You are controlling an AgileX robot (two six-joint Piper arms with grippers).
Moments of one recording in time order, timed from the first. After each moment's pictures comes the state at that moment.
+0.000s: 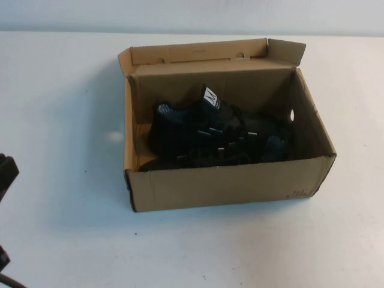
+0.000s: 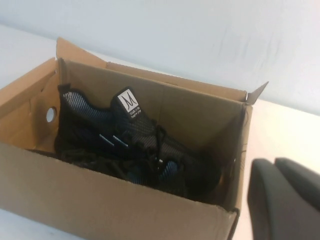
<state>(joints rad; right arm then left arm) 0.40 0.56 -0.39 0.33 0.07 -0.37 -0.12 0.41 -0.45 -1.03 0.43 0.96</state>
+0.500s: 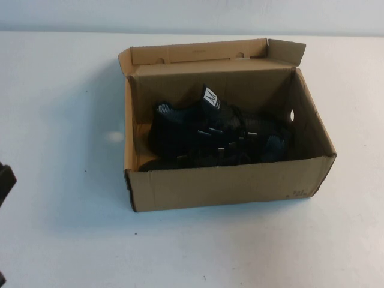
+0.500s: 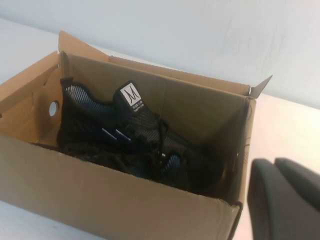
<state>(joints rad) 0.40 0.56 -0.39 0.33 0.09 -0.37 -0.13 0.37 -0.43 -1.03 0.43 0.96</state>
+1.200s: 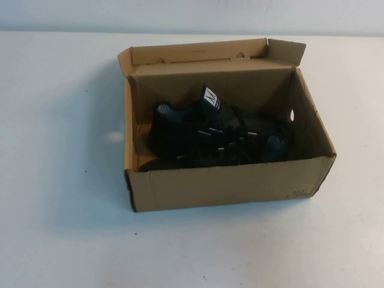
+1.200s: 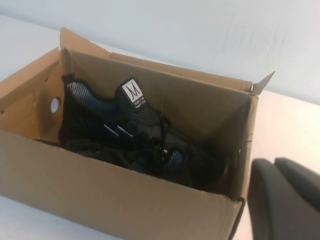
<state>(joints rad) 0.40 0.56 -0.39 0.34 0.10 -0.37 -0.14 -0.01 0.02 -0.07 0.31 0.13</state>
